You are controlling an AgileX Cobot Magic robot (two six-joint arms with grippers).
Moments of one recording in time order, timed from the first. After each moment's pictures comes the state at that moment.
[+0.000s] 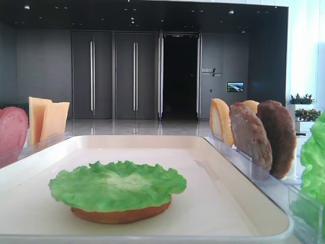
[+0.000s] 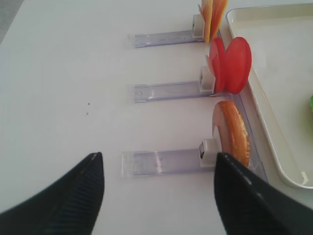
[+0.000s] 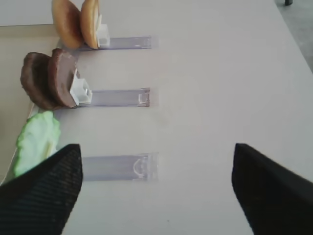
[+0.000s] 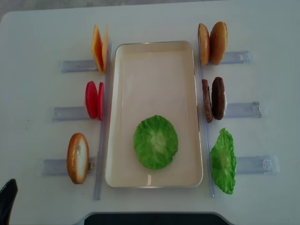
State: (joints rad) left arm 0.12 -0.02 -0.48 -0.06 1.11 0.16; right arm 0.06 -0.01 -0.51 0.05 1.13 0.00
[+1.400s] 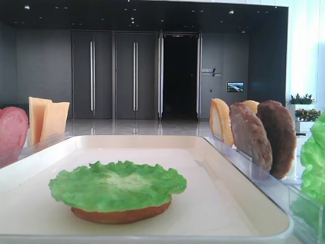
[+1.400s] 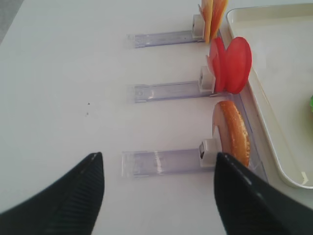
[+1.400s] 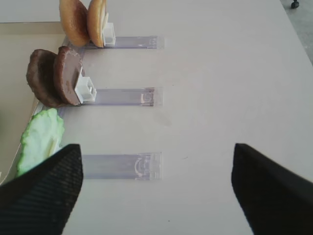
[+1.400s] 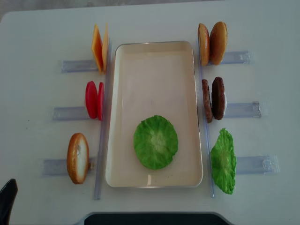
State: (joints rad) left arm 0.12 -0.02 -0.48 -0.06 1.11 0.16; right arm 0.06 -0.01 -0.51 0.07 1.13 -0.04
